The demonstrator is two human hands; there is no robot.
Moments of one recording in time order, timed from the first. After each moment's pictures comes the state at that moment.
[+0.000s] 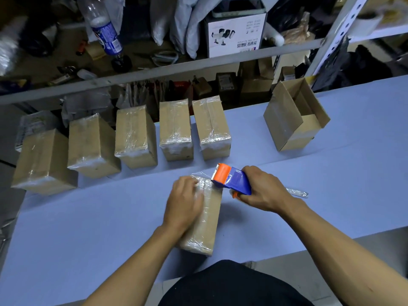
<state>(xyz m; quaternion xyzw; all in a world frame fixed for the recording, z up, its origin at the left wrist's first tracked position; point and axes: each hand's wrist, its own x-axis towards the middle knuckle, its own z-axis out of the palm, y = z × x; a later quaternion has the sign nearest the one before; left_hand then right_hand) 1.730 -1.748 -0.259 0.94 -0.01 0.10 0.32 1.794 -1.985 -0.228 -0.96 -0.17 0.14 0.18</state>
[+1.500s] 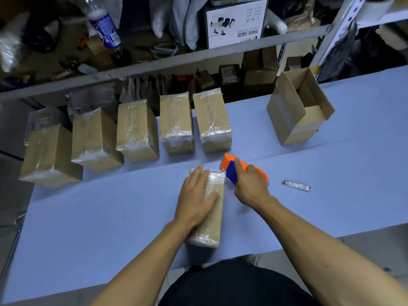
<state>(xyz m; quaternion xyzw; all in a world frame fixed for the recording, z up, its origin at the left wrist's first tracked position) 1.725 -1.776 -0.259 0.94 0.02 -0.04 0.33 1.789 -1.952 -0.266 -0.98 -0.07 0.17 0.12</state>
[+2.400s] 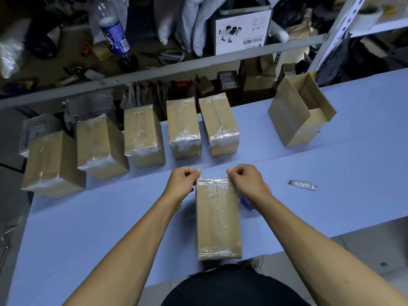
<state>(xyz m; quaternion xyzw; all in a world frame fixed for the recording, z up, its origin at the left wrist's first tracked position) 1.768 -1.705 -0.228 0.75 0.23 -0.16 0.60 1.776 -1.895 -0.211 -0.85 0.15 0.17 0.49</state>
